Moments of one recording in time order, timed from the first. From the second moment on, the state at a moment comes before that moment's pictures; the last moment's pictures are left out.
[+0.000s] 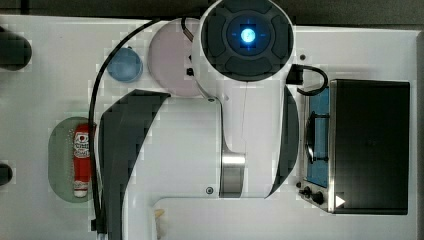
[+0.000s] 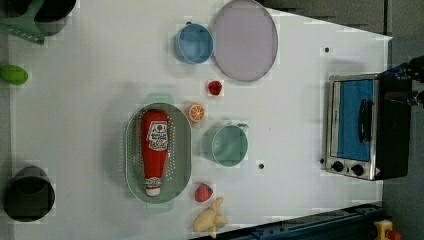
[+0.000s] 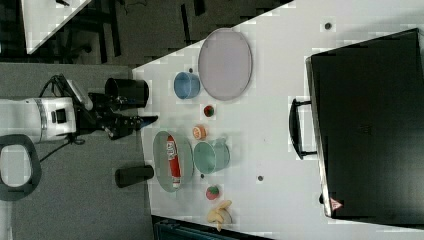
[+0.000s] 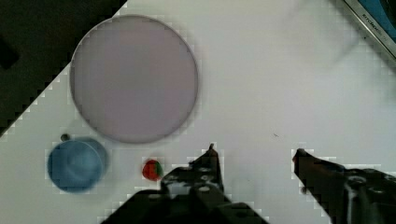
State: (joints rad) arm -0.03 0.00 0.03 -1.75 0.01 0.19 0.01
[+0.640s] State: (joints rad) arm -0.13 -0.21 0.27 -1.87 0.02 0.16 0.03
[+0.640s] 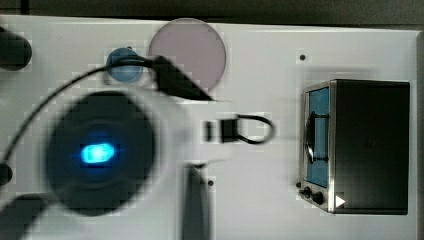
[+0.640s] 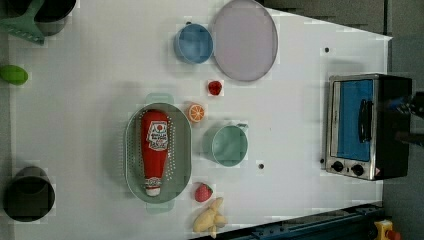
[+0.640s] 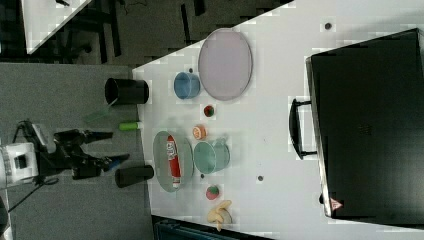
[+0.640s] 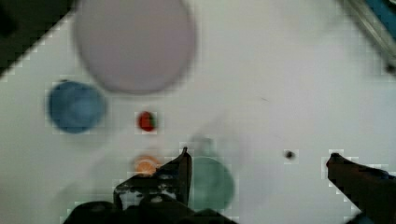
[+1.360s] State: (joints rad) arm -0.08 0.08 0.73 -1.94 0.02 0.36 0.03
